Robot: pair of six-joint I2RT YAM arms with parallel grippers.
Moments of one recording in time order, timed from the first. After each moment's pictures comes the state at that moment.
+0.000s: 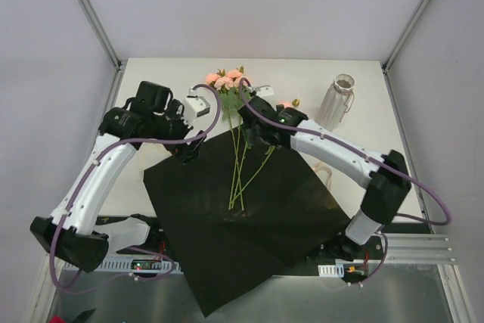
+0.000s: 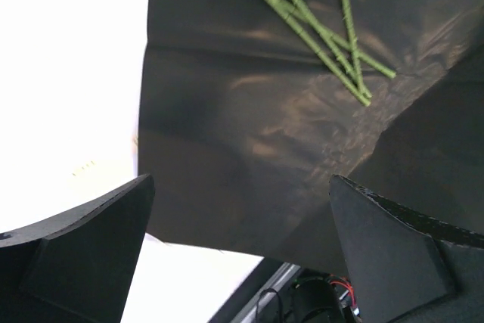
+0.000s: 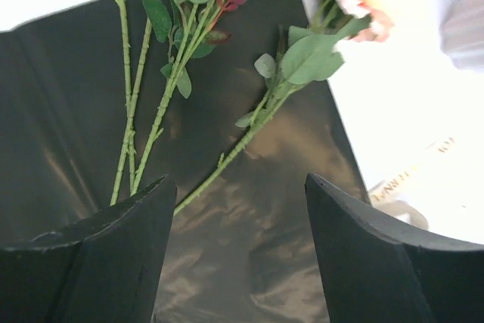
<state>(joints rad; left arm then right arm) -0.39 1.14 1.36 -1.14 0.38 0.42 0.93 1.62 1.49 -0.87 0.54 0.52</state>
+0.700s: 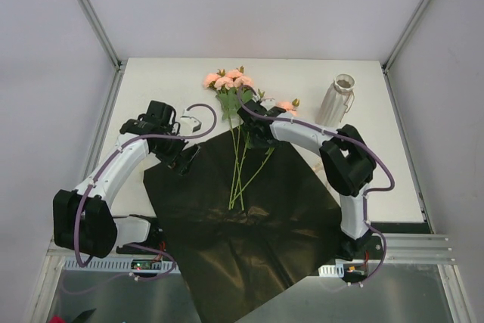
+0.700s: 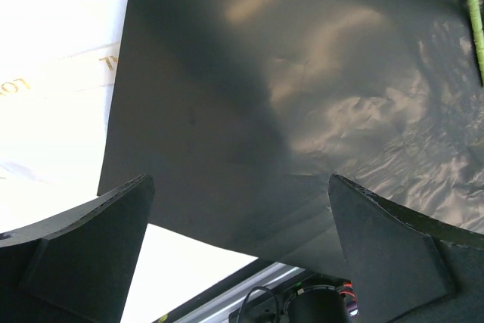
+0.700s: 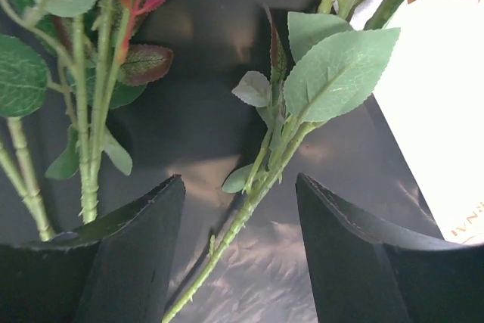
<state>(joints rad) -0.23 1.26 0.97 -0.93 0.26 0.38 0.77 1.97 1.47 -0.75 0.43 0.67</state>
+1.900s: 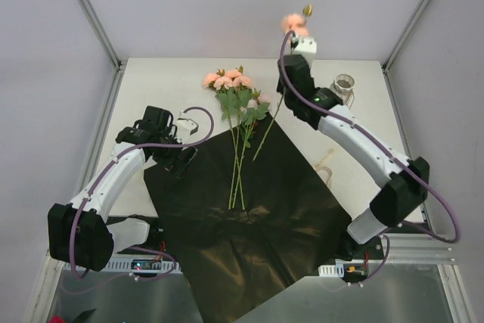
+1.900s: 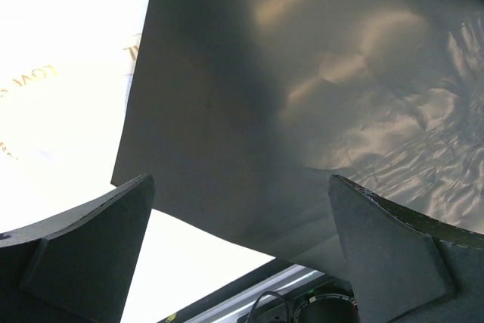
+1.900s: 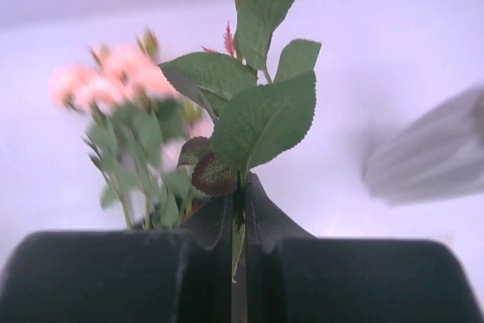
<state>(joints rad) -0.23 1.17 0.90 -0.89 0.20 0.39 0.66 1.63 1.50 -0.47 0.63 0.46</state>
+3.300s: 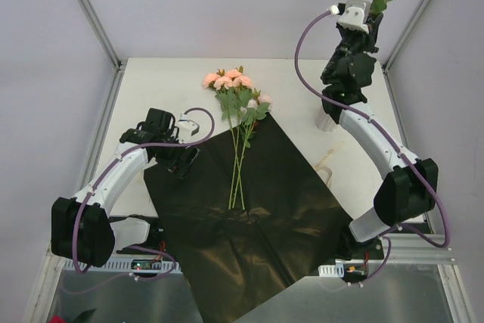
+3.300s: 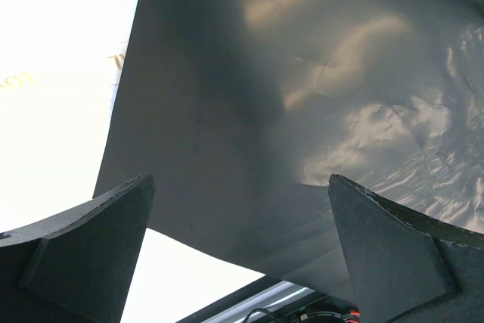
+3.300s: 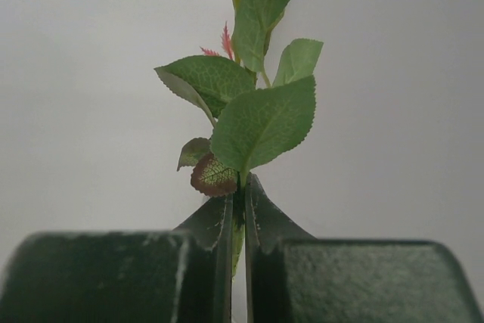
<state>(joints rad) -0.23 1.20 0.85 -0.81 0.22 0.35 0.39 1.55 1.41 0.88 0.80 -0.86</state>
